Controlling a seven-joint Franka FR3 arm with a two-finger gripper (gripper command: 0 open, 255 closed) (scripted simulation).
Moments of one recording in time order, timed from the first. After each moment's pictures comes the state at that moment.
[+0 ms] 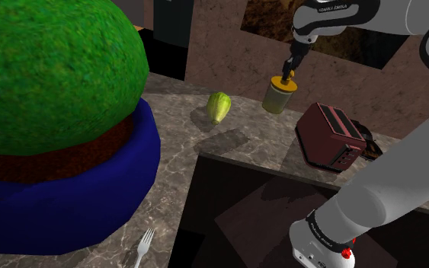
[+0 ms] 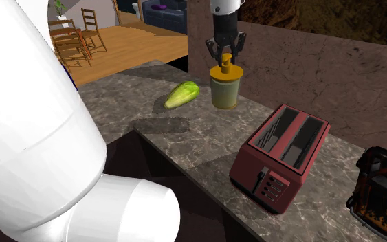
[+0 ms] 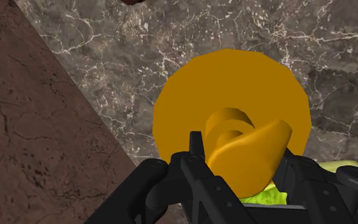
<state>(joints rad) -0.18 -0.01 -0.30 -1.89 -0.15 1.98 -0.58</state>
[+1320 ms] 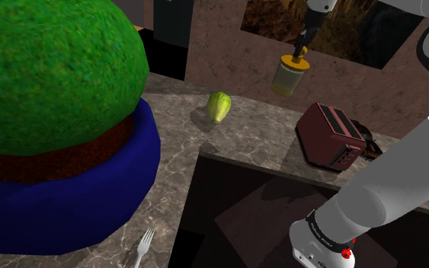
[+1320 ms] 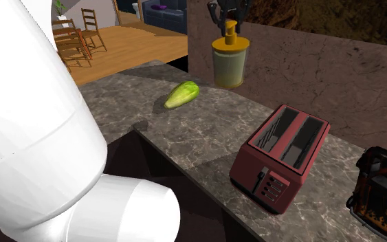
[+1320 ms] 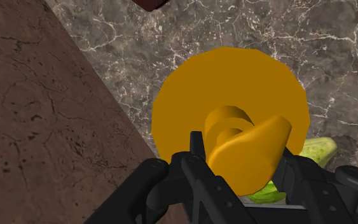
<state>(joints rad) -0.17 0.00 -0.29 -1.61 -0.14 1.71 -0.61</state>
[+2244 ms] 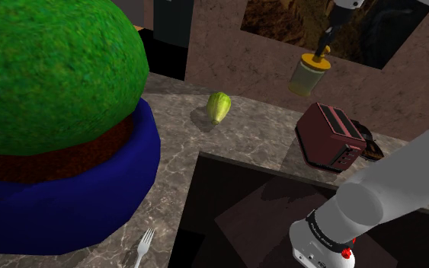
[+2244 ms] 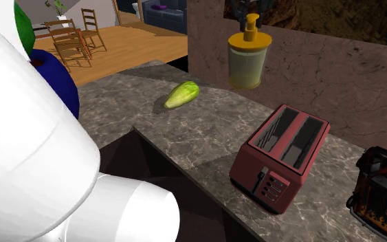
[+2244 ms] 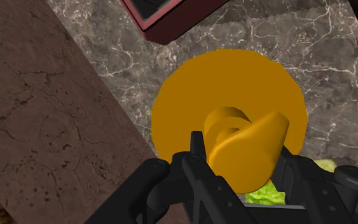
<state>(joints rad) -0.22 -0.11 -0.35 -1.65 -0.16 1.67 -0.72</state>
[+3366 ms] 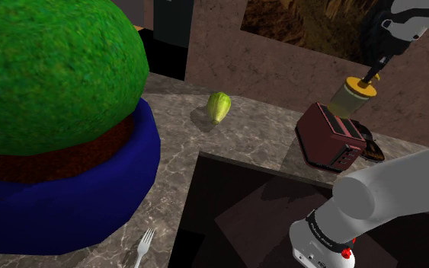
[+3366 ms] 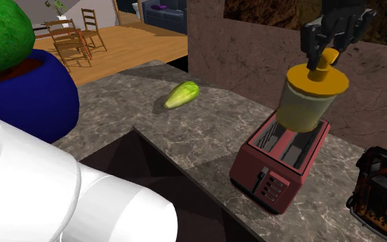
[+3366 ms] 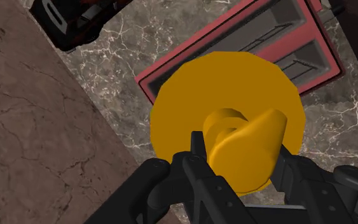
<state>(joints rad) -0.37 -0.31 -0.56 -1.91 -0.24 1.80 -1.04</state>
